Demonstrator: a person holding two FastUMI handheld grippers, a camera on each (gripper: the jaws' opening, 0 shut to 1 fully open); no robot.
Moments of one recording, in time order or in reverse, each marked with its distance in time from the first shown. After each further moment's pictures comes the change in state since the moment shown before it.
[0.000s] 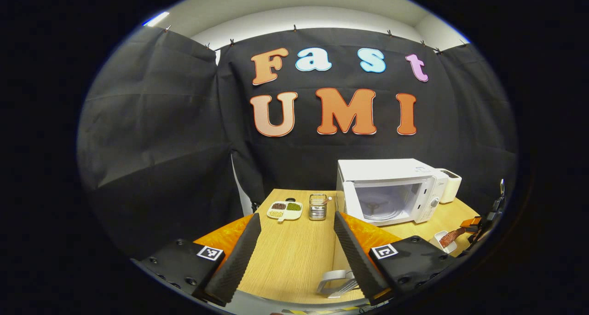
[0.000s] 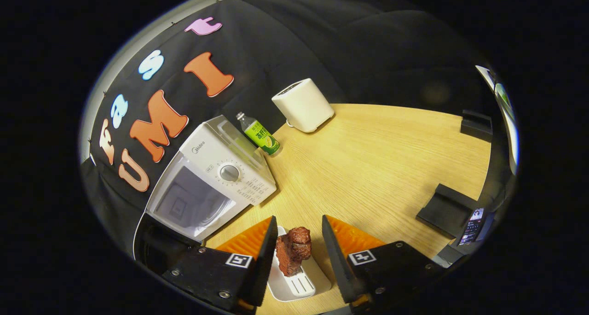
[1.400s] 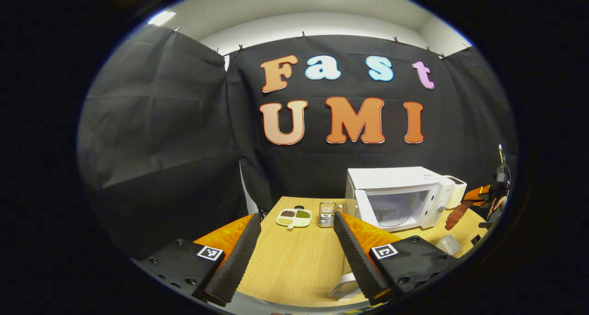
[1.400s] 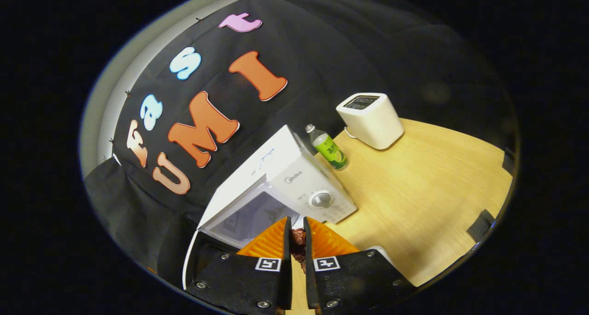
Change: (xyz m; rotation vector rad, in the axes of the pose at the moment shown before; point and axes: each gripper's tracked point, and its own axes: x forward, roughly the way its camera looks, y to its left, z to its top) left arm -0.007 0.042 0.016 -0.001 -0.064 0.046; right arm -0.013 0.185 0.064 -0.060 -0.001 0.254
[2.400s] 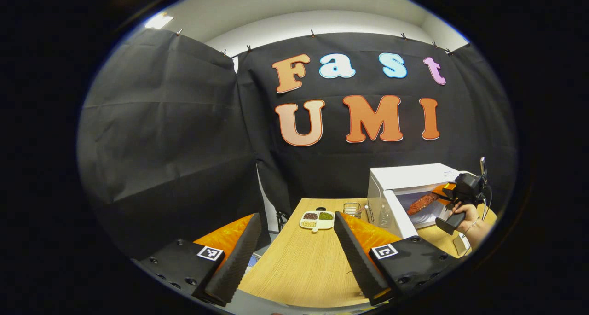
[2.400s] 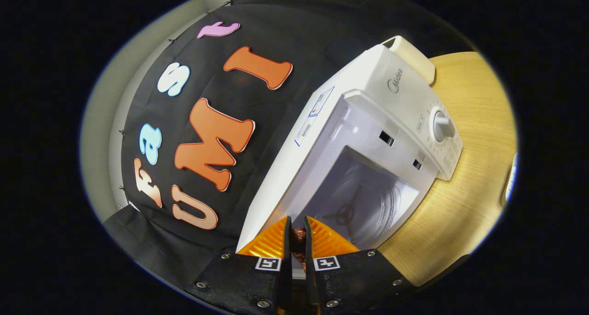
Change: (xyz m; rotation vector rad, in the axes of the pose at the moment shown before) left arm 0.023 0.057 0.011 0.039 0.017 0.061; right arm 0.150 0.118 -0.080 0.306 -0.117 0.105
